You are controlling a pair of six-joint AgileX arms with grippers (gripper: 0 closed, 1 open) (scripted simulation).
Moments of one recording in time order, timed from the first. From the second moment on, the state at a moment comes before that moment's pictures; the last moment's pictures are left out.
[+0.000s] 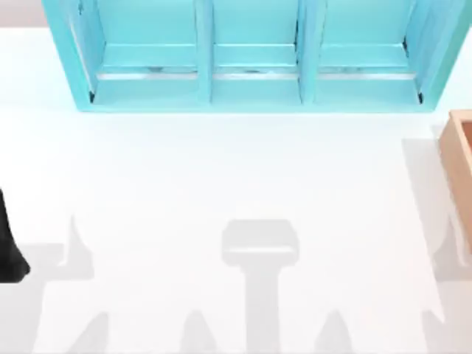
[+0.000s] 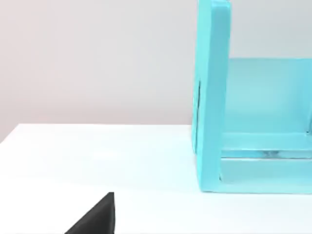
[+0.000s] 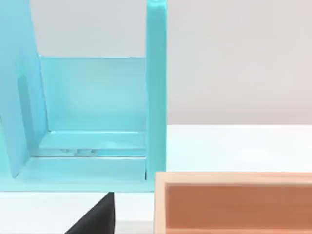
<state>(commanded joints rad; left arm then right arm) 0.00 0.00 0.00 0.00 0.00 0.00 0.00 0.00 0.00 0.00 0.00 0.00</state>
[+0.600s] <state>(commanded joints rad) 0.00 0.00 0.00 0.00 0.00 0.00 -0.09 0.38 0.33 -0.33 0.00 -0.10</state>
